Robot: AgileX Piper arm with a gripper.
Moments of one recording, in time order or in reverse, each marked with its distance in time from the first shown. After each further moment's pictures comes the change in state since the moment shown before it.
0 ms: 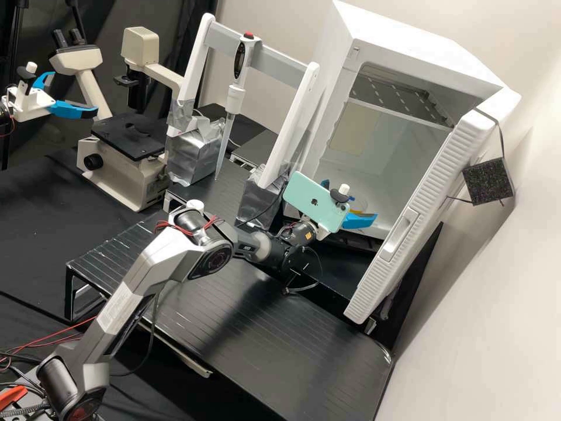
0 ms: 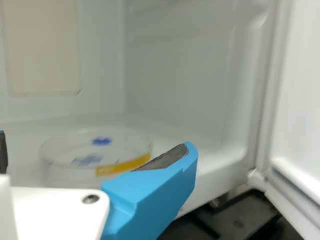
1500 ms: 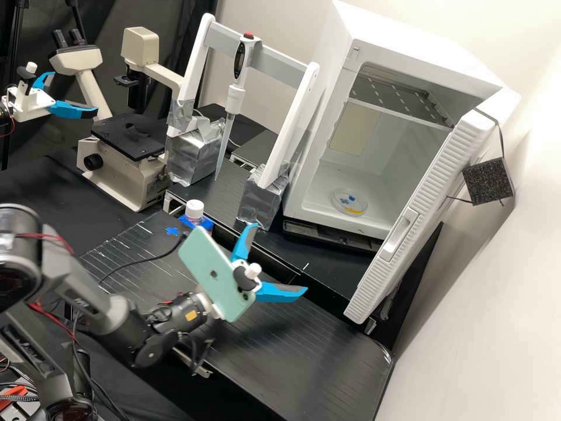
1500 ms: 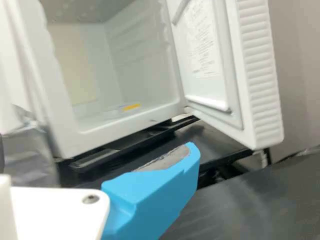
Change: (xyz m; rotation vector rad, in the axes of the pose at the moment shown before) arm -0.317 0.006 -0.030 0.225 -0.043 0.147
